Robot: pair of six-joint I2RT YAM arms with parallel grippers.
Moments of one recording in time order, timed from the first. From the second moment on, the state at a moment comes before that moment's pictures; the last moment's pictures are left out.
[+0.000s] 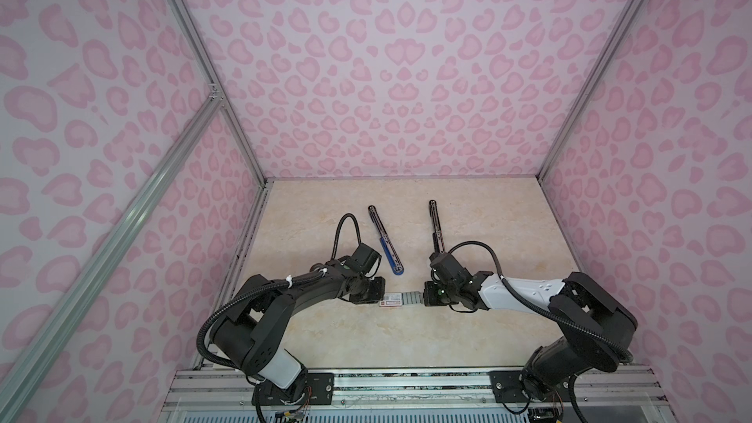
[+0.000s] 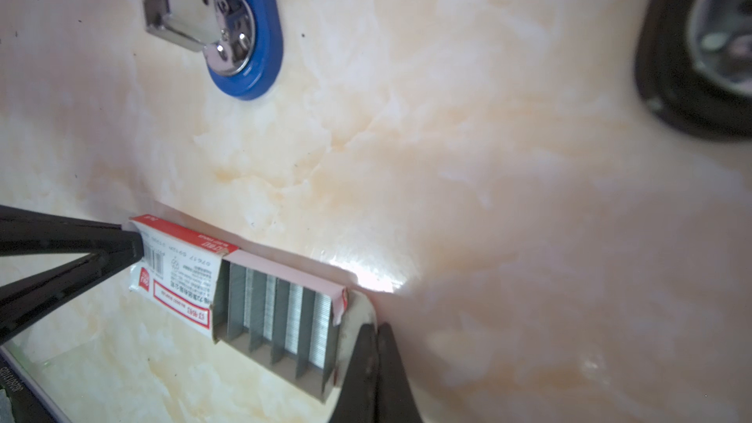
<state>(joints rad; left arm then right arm) -0.62 1.56 0.77 -0.41 0.25 -0.58 0.75 1.58 0.70 -0.16 -0.11 0.69</state>
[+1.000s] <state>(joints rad) -0.58 1.51 0.76 -0.49 0.16 -0.58 0.72 1.55 0.66 -0.13 -0.09 0.73</state>
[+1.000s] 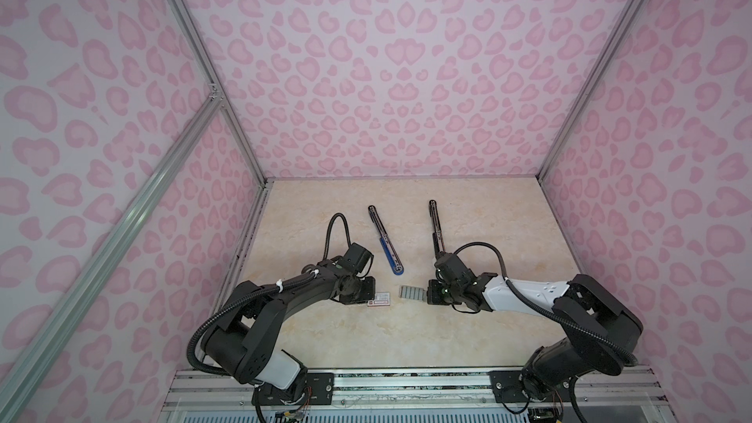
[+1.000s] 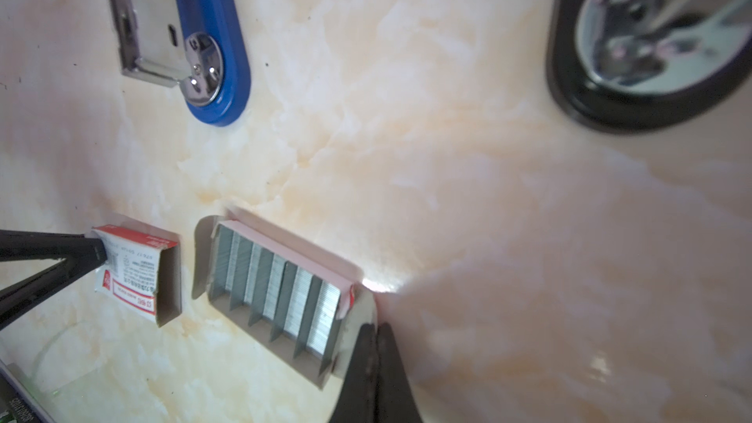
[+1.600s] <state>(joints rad) -0.54 1.46 0.76 -0.57 0.06 -0.58 0.73 1.59 0.70 -0.12 -0.13 0.74</state>
